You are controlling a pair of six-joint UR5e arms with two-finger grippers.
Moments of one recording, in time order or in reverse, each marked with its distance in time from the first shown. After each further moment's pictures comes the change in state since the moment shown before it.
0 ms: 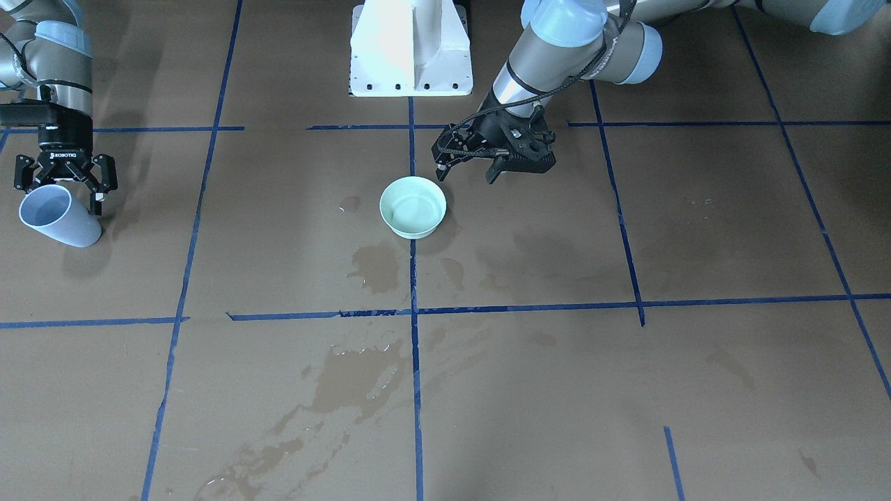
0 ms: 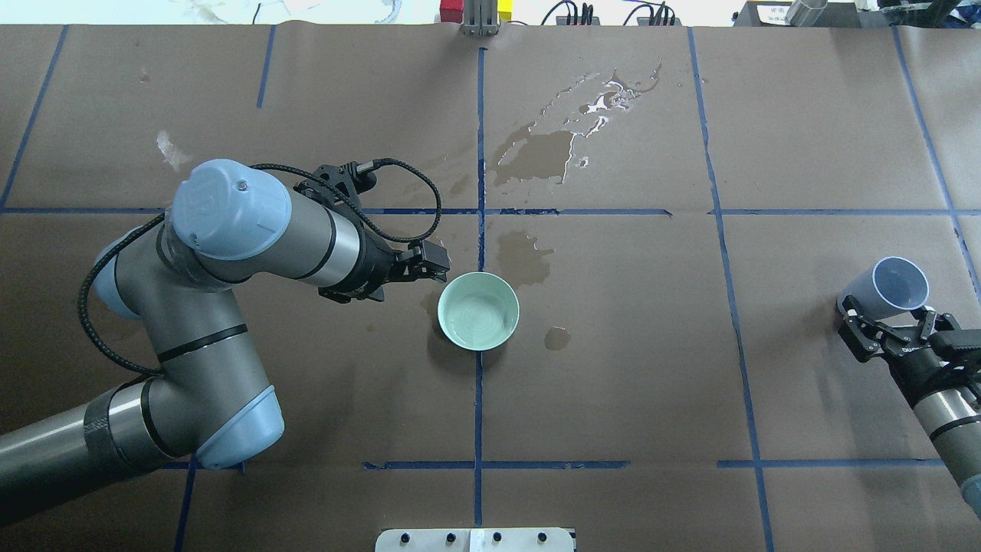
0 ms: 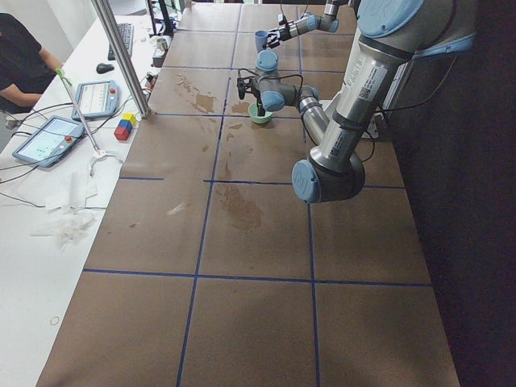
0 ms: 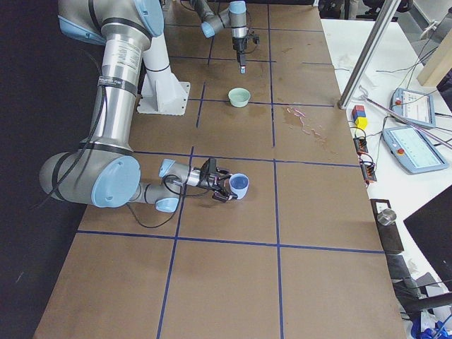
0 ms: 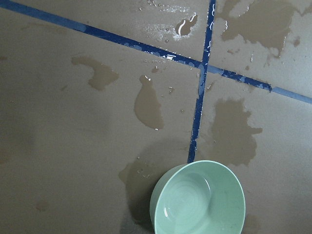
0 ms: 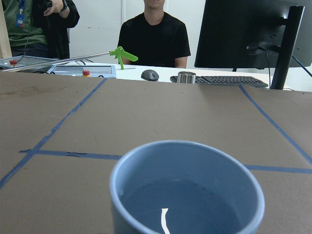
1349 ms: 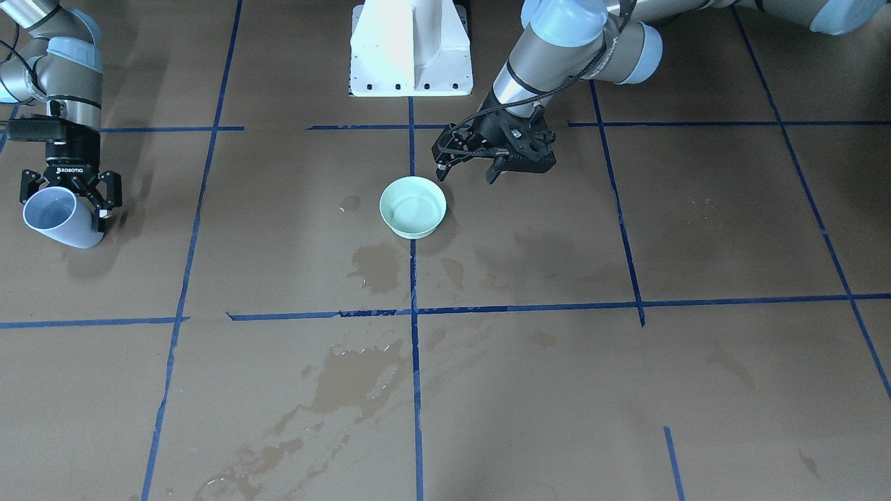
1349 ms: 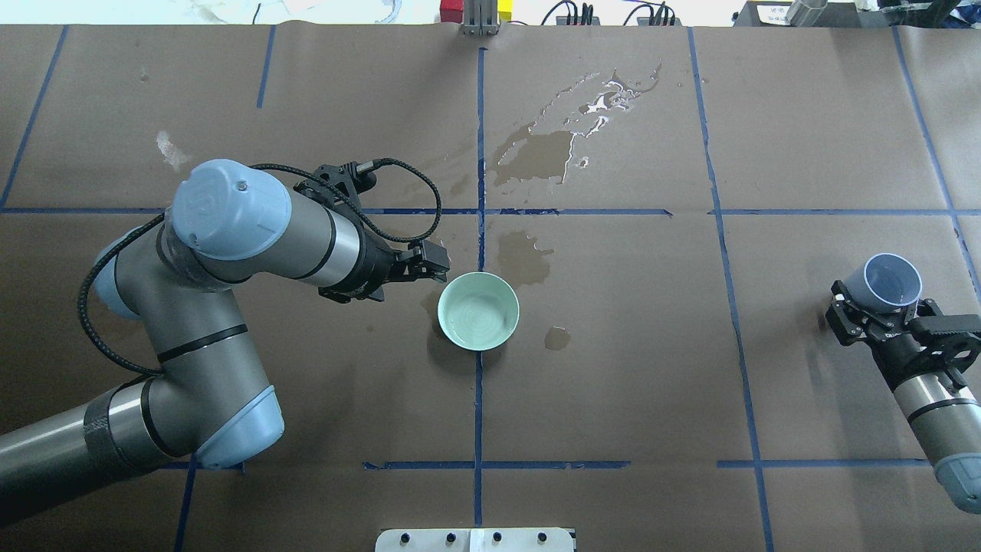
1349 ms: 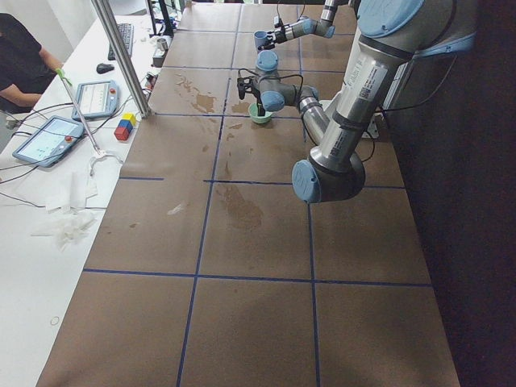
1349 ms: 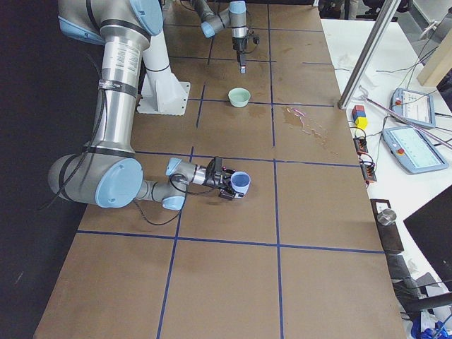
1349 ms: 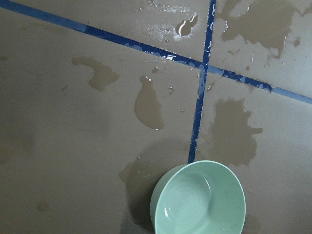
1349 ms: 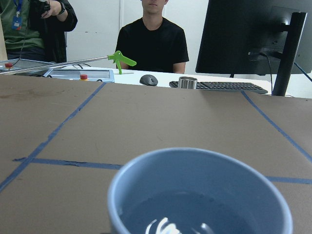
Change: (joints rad) left arm 0.000 0.000 0.000 0.000 0.001 0.000; right arm 0.050 0.064 -0.044 0.003 0.016 -0.042
